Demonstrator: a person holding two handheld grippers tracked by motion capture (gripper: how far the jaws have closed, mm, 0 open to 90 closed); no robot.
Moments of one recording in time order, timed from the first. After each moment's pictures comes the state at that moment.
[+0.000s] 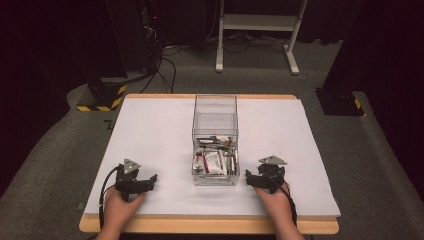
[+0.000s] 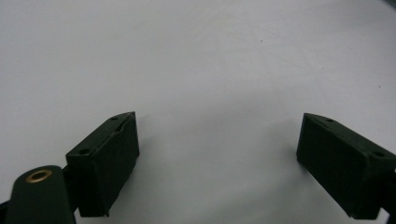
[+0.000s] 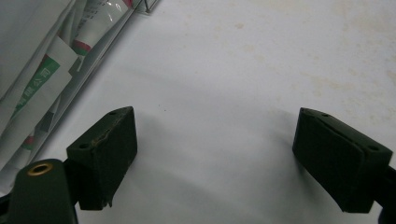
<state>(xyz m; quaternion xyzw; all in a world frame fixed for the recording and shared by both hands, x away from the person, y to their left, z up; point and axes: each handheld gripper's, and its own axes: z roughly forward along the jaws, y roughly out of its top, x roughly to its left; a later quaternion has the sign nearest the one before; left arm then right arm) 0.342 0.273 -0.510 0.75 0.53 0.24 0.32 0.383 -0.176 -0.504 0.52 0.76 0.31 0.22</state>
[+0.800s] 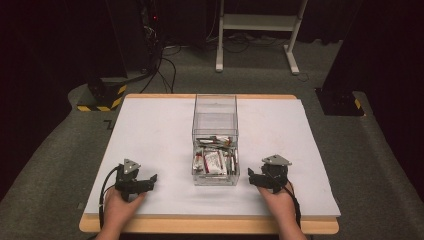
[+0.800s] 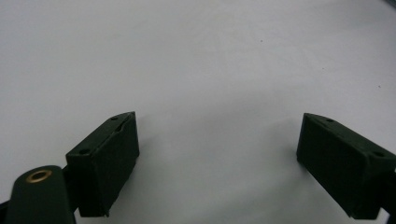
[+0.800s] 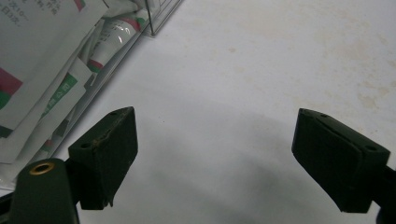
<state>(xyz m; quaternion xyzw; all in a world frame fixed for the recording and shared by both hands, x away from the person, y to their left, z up) 0.342 0.273 -0.510 0.75 0.53 0.24 0.32 0.379 -0.183 -0.492 0.50 0.76 0.33 0.24</state>
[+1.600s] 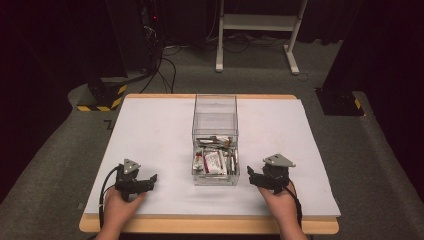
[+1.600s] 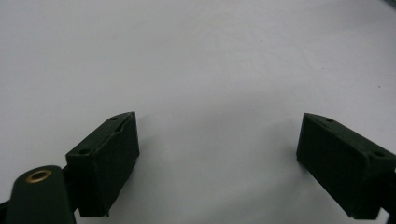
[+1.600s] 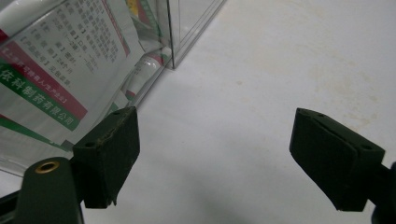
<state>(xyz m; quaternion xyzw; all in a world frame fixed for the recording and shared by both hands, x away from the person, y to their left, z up) 0.342 0.273 -0.510 0.75 0.53 0.24 0.32 0.366 -0.180 -0.468 0.48 0.76 0.37 0.25</state>
